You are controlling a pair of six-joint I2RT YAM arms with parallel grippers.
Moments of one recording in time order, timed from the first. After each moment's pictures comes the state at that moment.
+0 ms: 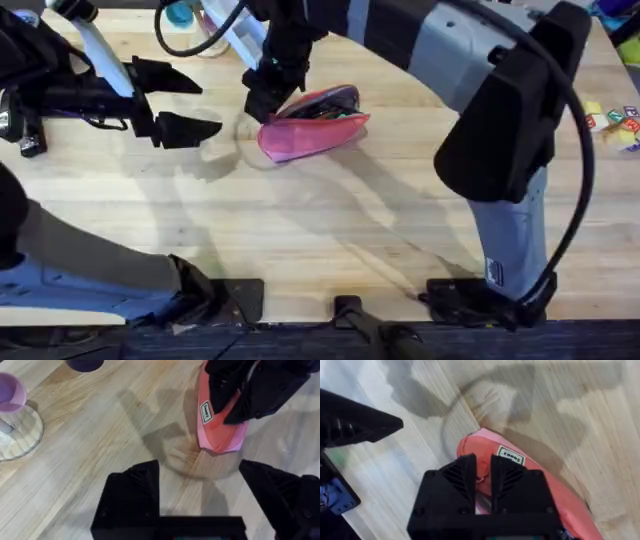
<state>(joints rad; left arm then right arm) 0.54 1.73 1.18 -1.11 1.00 1.53 0.76 2.32 2.24 -1.22 -0.24 -0.24</state>
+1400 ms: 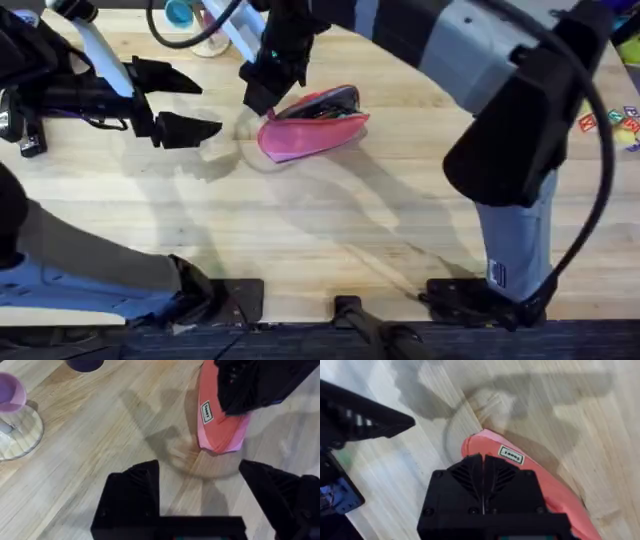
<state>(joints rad) 0.54 1.73 1.18 -1.11 1.00 1.53 0.76 2.29 2.24 -1.21 -0.24 -0.24</state>
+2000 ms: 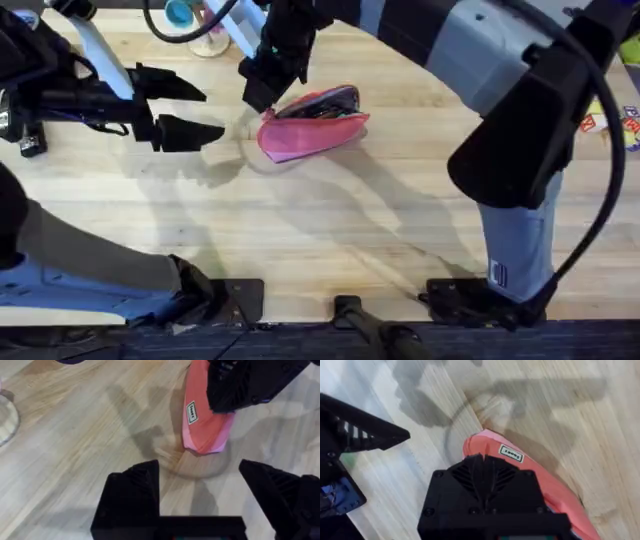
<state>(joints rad) 0.54 1.73 1.18 -1.21 1.00 1.53 0.76 2.27 2.24 -1.21 -0.24 -0.24</state>
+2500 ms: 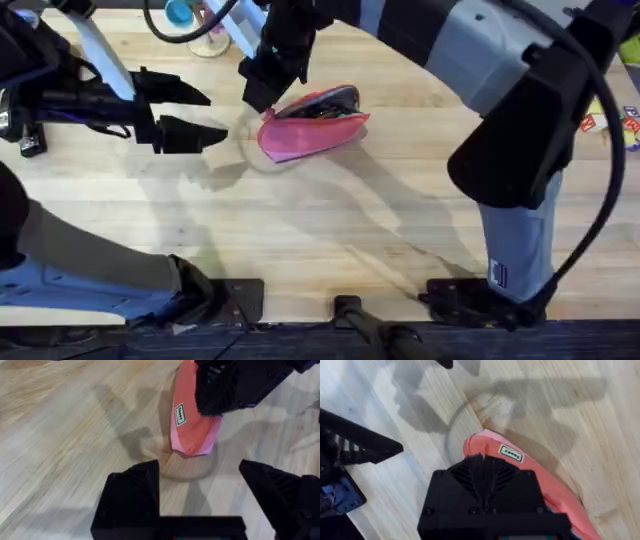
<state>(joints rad) 0.53 1.73 1.18 -1.28 1.01 1.53 0.76 2.27 2.24 -1.21 -0.24 -0.24</state>
